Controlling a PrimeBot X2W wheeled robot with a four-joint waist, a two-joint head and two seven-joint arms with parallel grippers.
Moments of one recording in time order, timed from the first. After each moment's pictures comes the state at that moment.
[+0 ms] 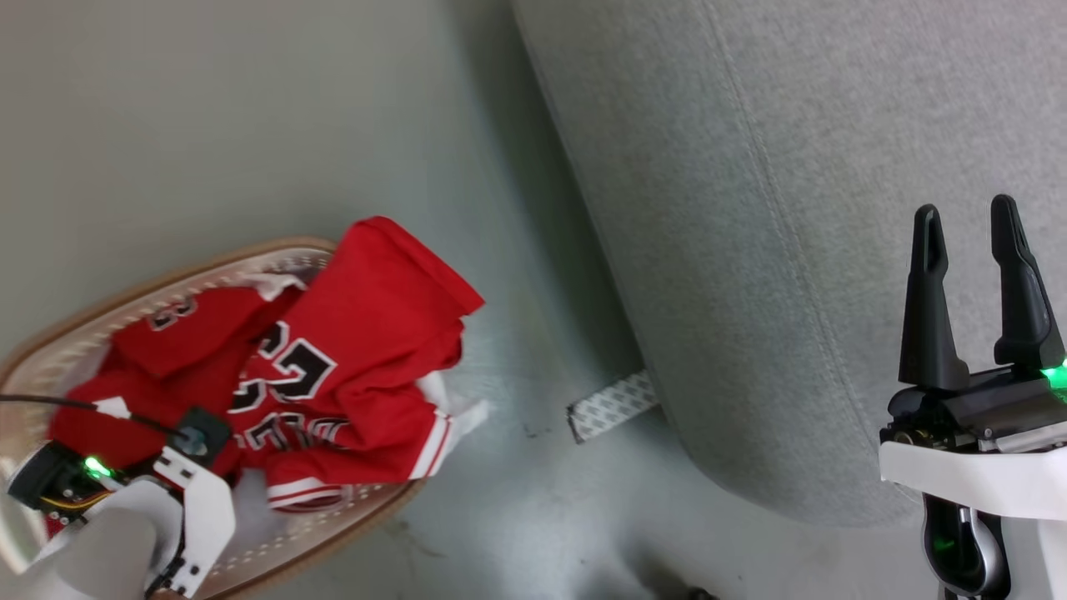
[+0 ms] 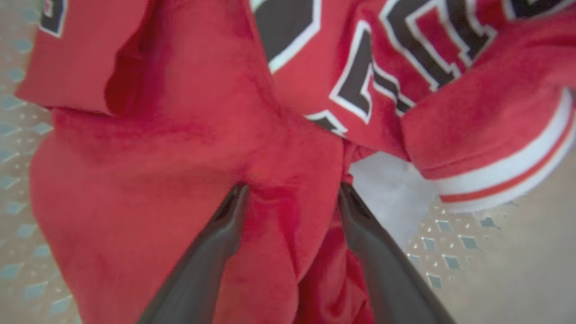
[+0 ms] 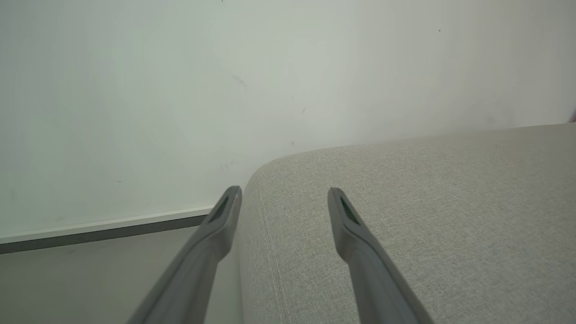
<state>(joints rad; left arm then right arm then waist) -0.75 0.44 -0.85 1.22 -0.25 -0.13 -0.09 -0.30 -0.05 0.06 -0.13 0.38 0.13 -0.26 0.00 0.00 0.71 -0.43</state>
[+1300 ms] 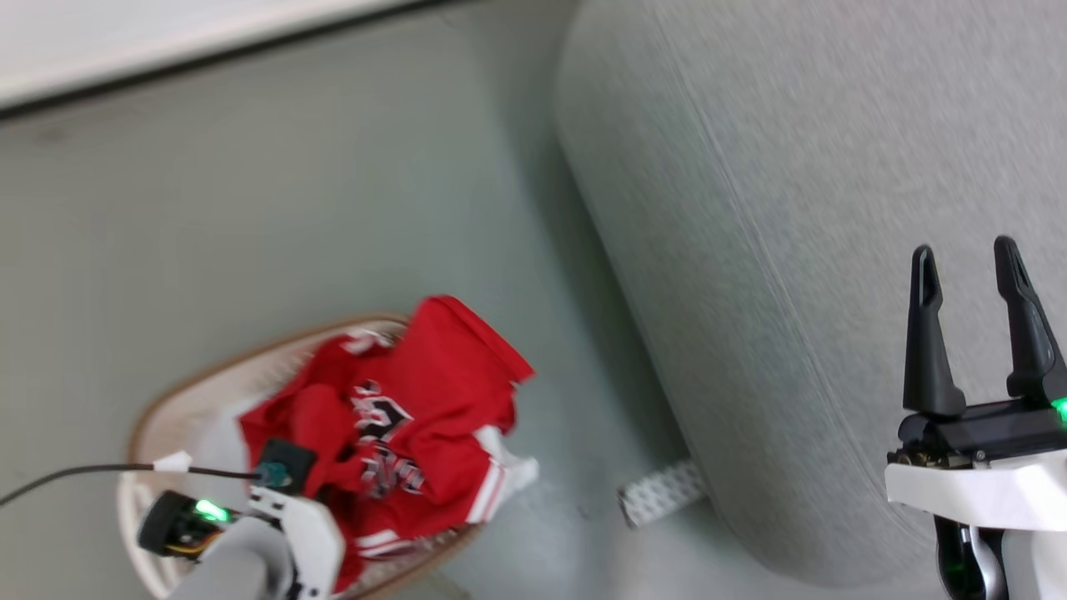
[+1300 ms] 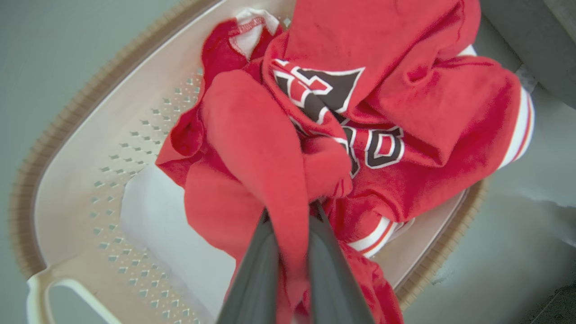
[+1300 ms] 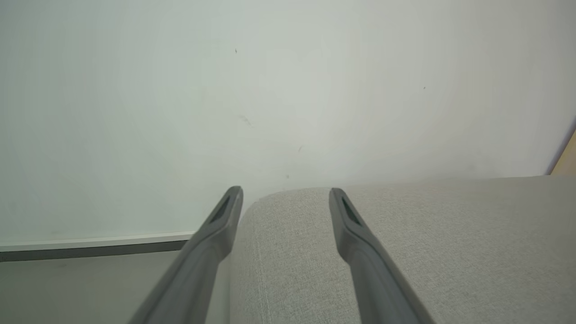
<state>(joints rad) -0.69 0.25 -0.82 1.28 -0.42 -0.08 -0.24 -0.26 -0.05 0.01 -0.06 0.23 0.13 -0.26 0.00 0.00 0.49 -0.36</state>
